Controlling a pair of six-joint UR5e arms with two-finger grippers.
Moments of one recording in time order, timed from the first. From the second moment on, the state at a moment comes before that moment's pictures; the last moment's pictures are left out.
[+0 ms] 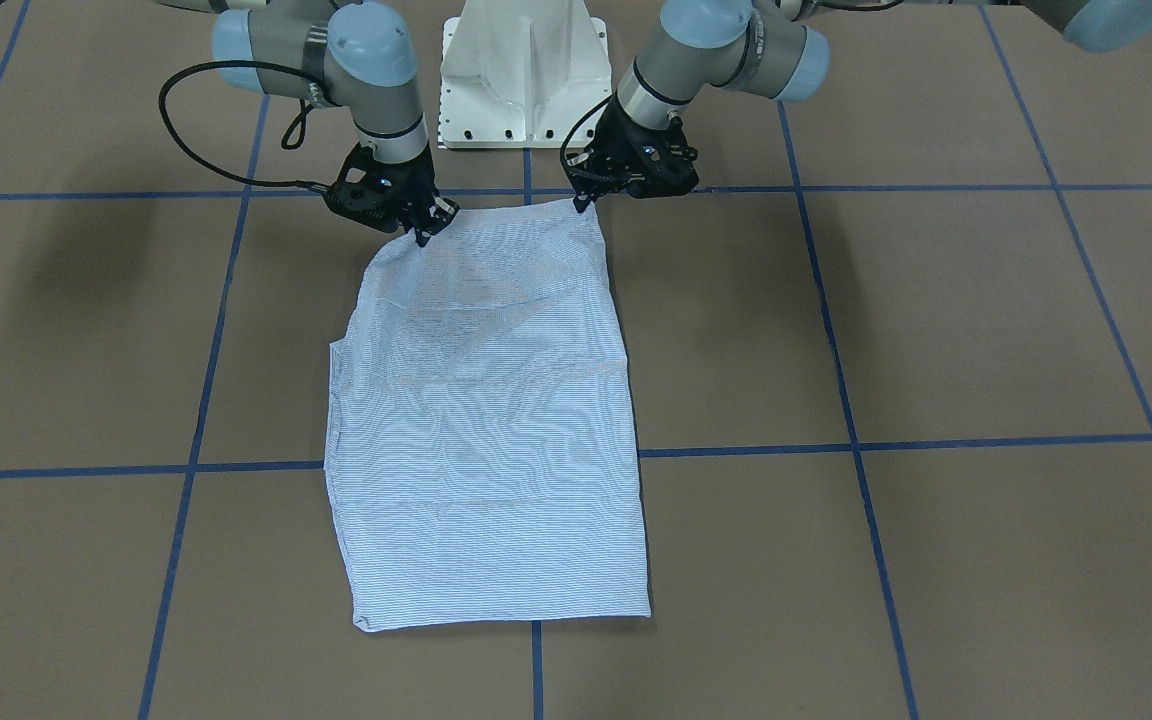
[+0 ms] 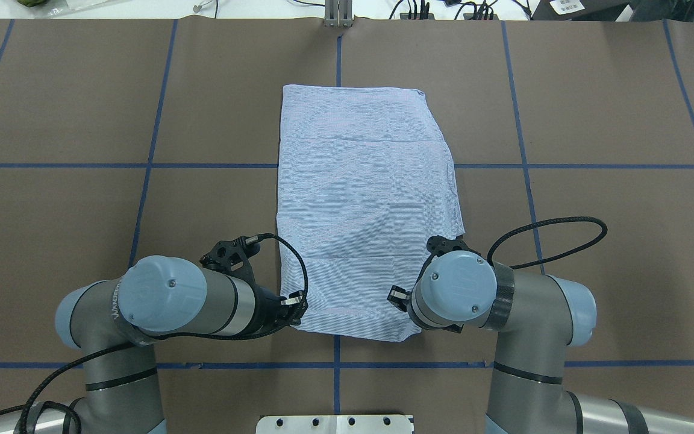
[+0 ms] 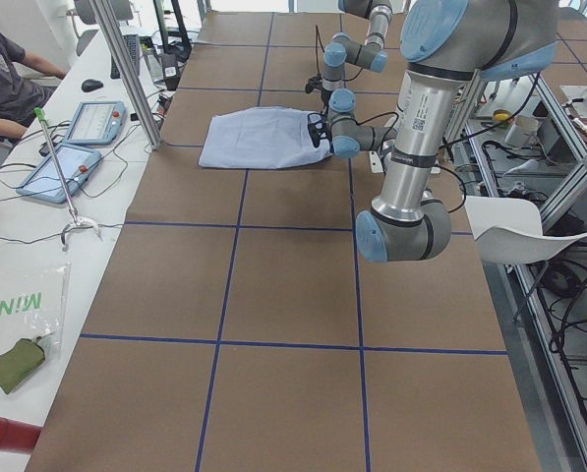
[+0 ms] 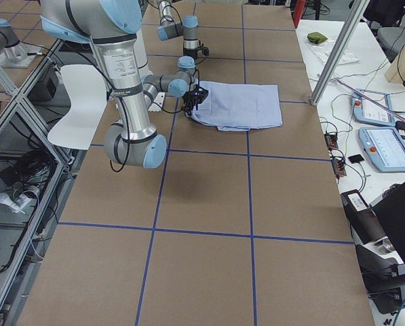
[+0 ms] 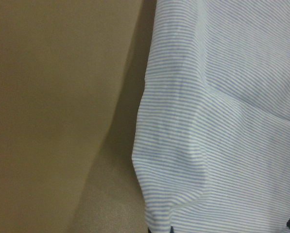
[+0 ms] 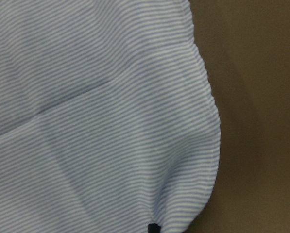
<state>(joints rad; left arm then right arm) -0.31 -1.99 -1.85 -2.03 -1.81 -1.78 0.31 -1.16 1.87 -1.54 1.75 1.80</state>
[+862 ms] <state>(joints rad) -0.31 -1.96 -1.97 -2.01 -1.82 -1.78 0.33 -1.17 2.00 -1.53 1.81 1.80</state>
